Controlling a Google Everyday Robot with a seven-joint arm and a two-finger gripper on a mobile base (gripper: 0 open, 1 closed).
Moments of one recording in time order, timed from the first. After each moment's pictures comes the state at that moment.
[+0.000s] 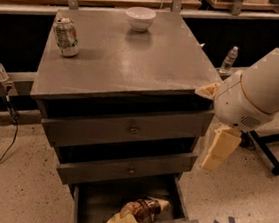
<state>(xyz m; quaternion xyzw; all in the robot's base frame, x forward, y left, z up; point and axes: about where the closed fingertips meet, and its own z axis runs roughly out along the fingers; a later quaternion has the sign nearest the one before) 0.449 -0.144 0.886 -0.68 0.70 0.04 0.22</state>
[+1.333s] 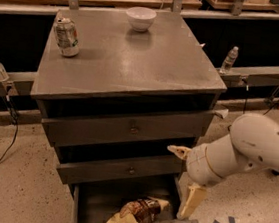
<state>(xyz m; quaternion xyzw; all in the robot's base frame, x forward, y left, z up) 0.436 -0.126 0.691 -0.73 0.63 0.13 0.23</state>
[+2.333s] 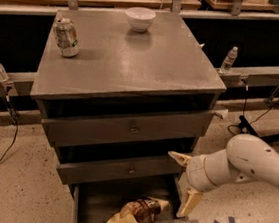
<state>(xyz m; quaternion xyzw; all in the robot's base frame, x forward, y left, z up) 0.464 -0.139 0.618 -0.74 0.61 0.12 0.27</state>
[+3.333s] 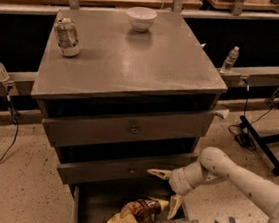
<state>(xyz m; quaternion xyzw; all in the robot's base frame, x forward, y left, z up) 0.509 -0.120 0.422 -0.81 0.44 0.25 0.30</state>
